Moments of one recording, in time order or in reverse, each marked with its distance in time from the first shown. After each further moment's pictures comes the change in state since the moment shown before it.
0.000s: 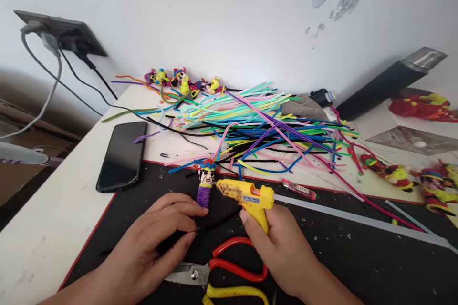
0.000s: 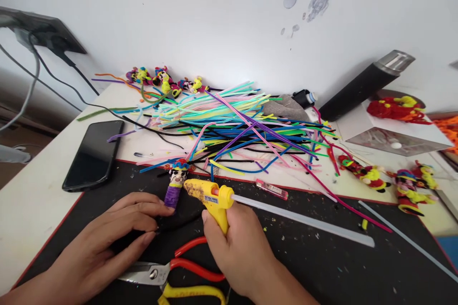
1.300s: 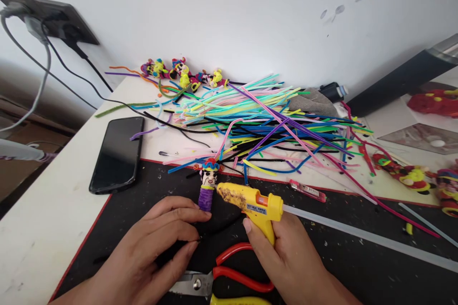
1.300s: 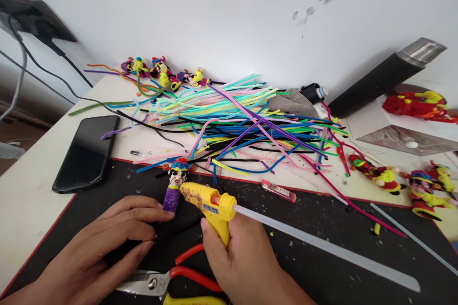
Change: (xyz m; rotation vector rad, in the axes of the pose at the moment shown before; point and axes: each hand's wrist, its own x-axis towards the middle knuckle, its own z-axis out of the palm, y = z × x) left_hand 0.003 0.001 -0.003 0.033 -0.025 0.060; right_hand 0.001 -0.006 0.002 -0.048 -0.014 -0.068
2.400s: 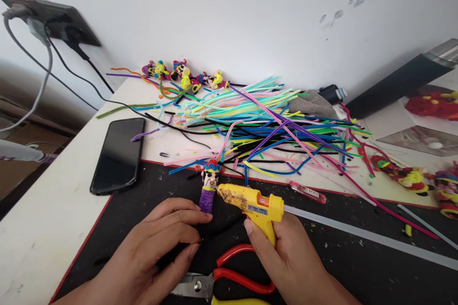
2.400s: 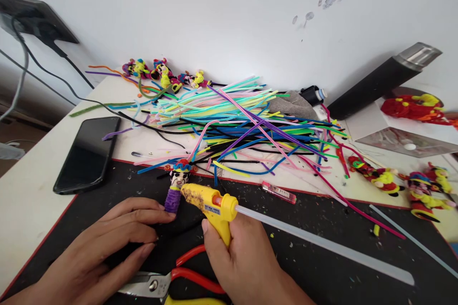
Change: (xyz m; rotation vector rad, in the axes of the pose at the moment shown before) left_hand 0.001 -0.001 -0.001 0.022 0.003 0.026; right_hand 0.001 0.004 0.001 0.000 0.002 0.019
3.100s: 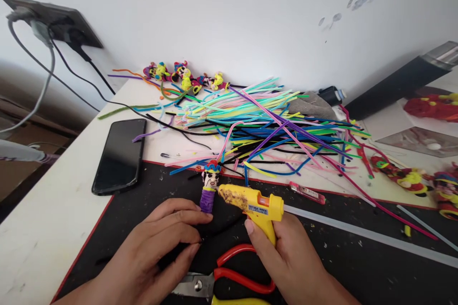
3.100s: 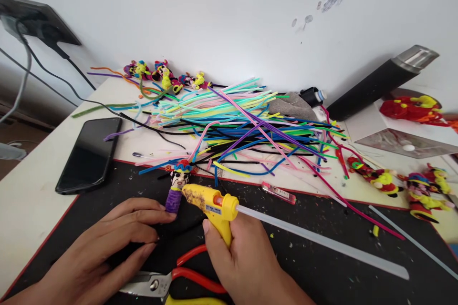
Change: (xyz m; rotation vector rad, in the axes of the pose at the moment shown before) left_hand -0.002 -0.001 0.000 -0.019 0.001 -0.014; right_hand 0.000 -0.002 -0.001 0.018 -0.001 0.004
